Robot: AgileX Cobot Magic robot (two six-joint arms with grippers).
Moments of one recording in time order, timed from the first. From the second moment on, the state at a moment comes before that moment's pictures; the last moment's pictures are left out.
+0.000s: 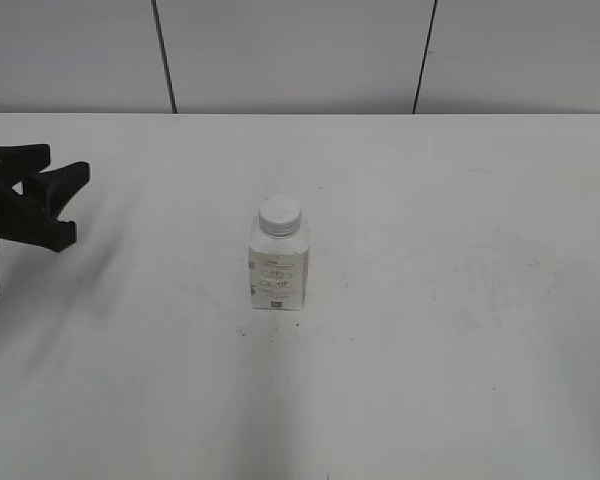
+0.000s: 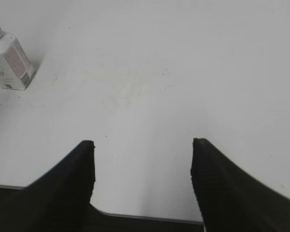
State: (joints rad) left arm 0.01 1.67 -0.42 0.59 -1.01 -0.08; right arm 0.03 -0.01 -0.51 0.17 1.10 -0.16
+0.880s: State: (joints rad) left arm 0.02 2.07 -0.79 1.31 -1.06 -0.41; right arm 0.03 -0.01 -0.51 0.17 1.10 -0.16
